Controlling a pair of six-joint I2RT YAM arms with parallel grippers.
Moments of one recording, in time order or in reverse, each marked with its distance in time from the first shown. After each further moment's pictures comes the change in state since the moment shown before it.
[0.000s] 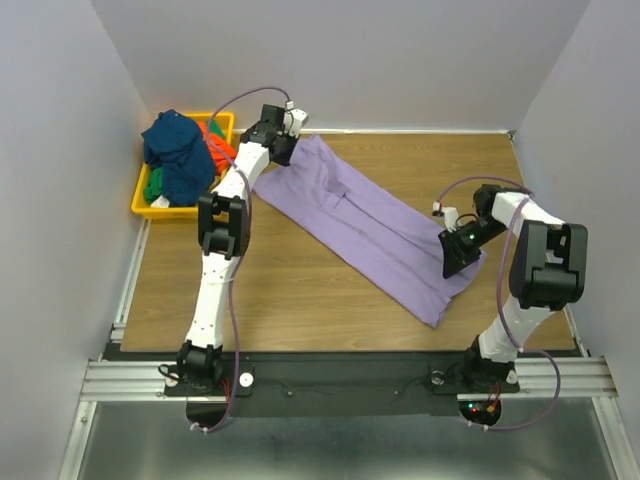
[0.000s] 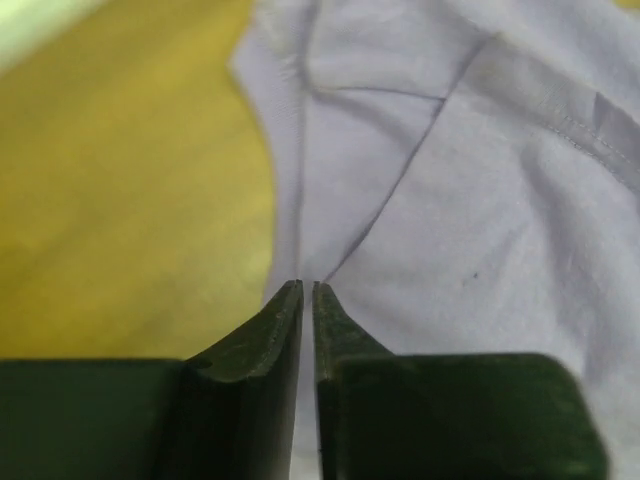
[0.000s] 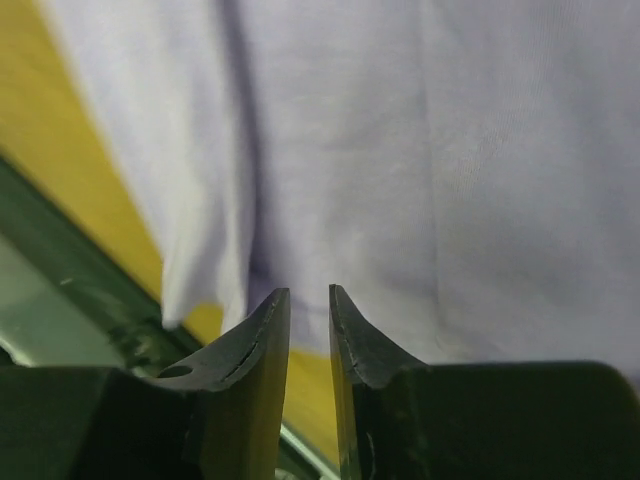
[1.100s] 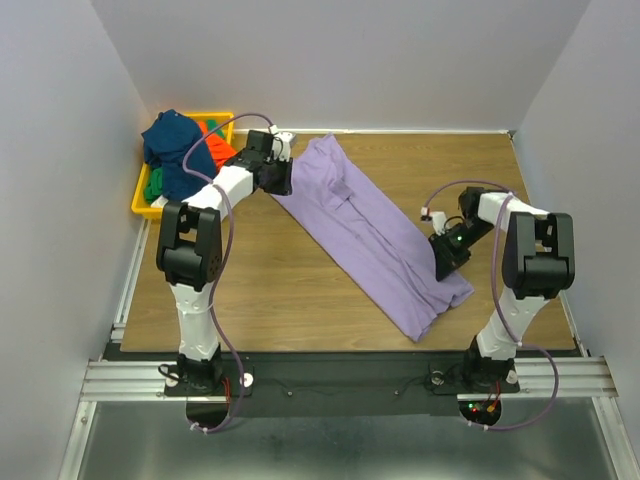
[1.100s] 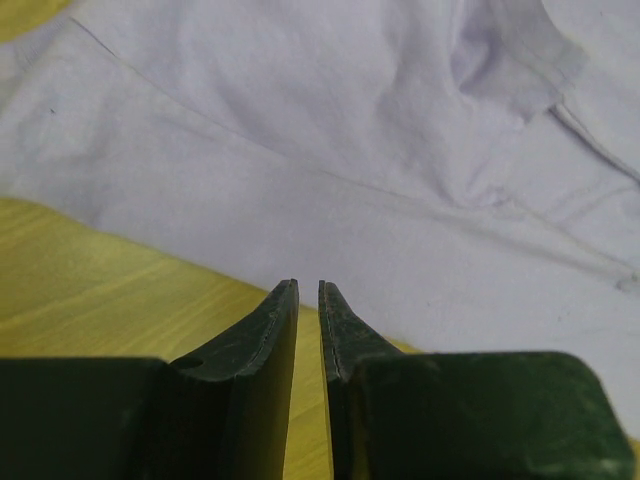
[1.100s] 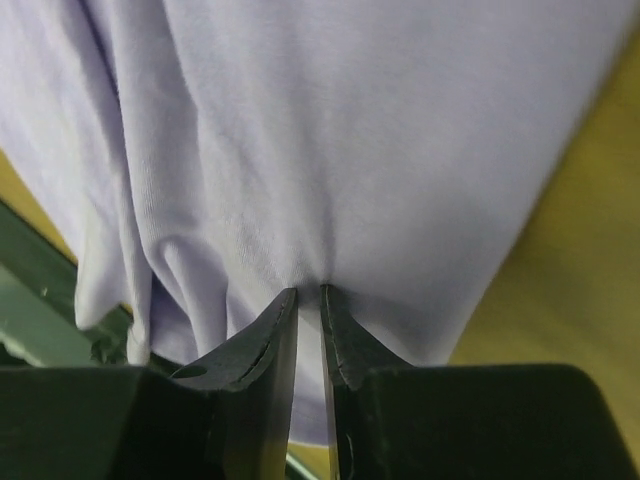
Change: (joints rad) left arm -0.023 -0.579 -0.866 0.274 0.133 -0.254; right arm 0.078 0.084 0.024 0.058 0.064 0.043
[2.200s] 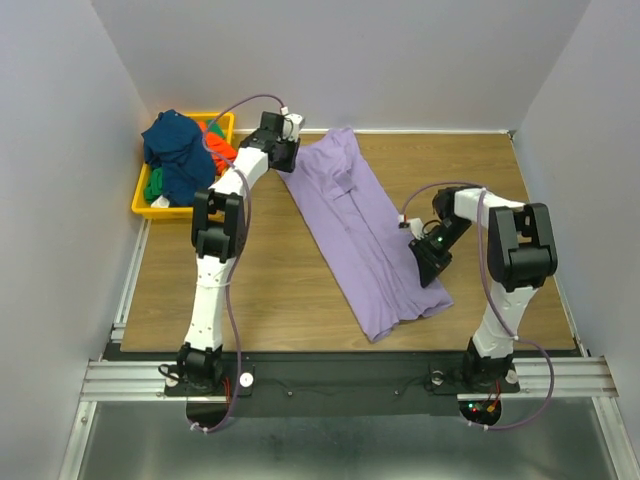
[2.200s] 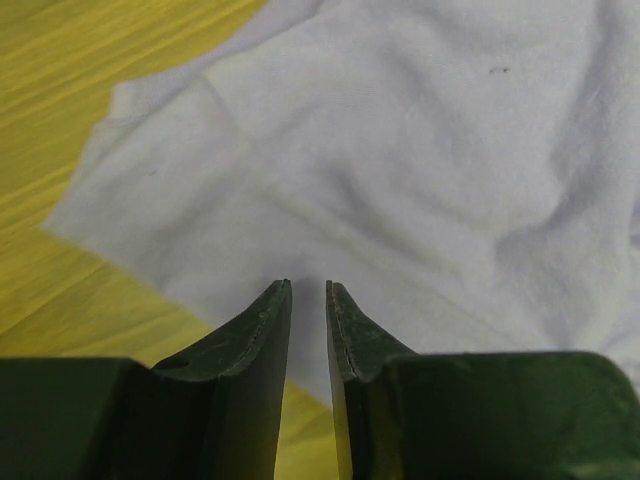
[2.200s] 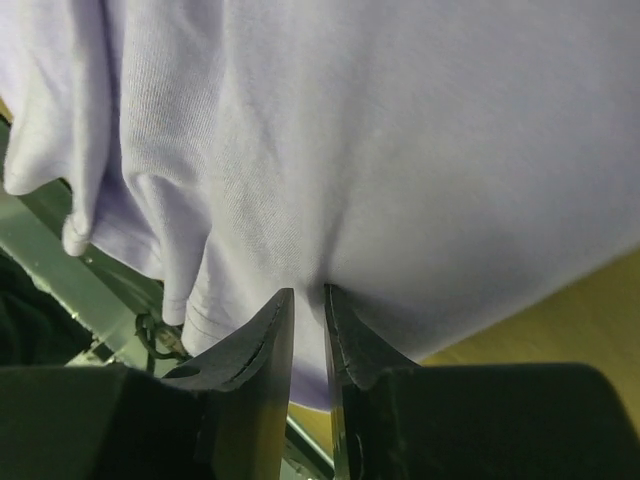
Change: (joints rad) left arm 0.010 0.505 0.669 -0.119 -0.106 0.103; right arm 0.153 0.080 0.061 -0.124 -0.084 -0.005
